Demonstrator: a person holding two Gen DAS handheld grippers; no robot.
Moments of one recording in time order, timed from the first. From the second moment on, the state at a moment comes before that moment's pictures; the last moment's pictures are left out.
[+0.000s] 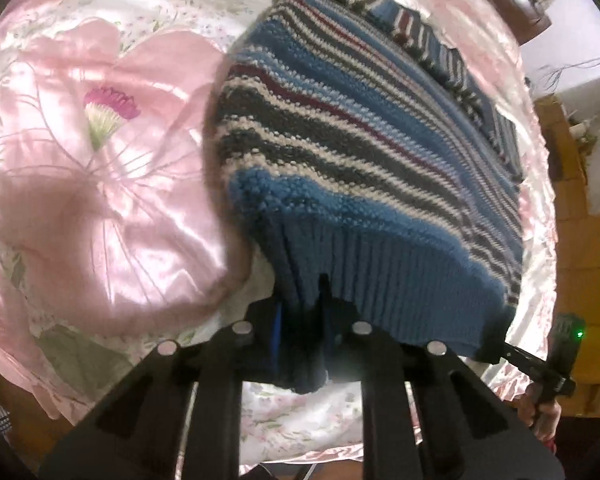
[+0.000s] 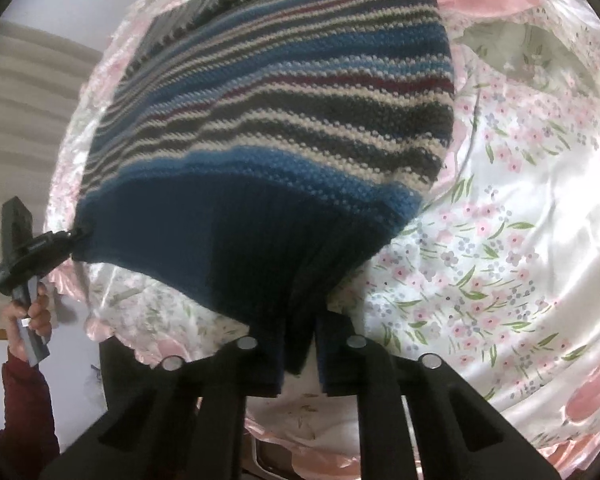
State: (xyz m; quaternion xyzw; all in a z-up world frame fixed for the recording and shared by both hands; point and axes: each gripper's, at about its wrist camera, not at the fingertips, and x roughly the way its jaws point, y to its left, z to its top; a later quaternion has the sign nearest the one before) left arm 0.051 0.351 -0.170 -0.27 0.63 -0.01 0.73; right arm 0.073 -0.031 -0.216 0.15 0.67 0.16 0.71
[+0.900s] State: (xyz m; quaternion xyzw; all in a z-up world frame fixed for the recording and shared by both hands) left arm 0.168 0.374 -0.157 -0.29 0.59 0.01 0.76; right arm 0.206 -0.071 -0.180 0.25 0.62 0.17 0.72
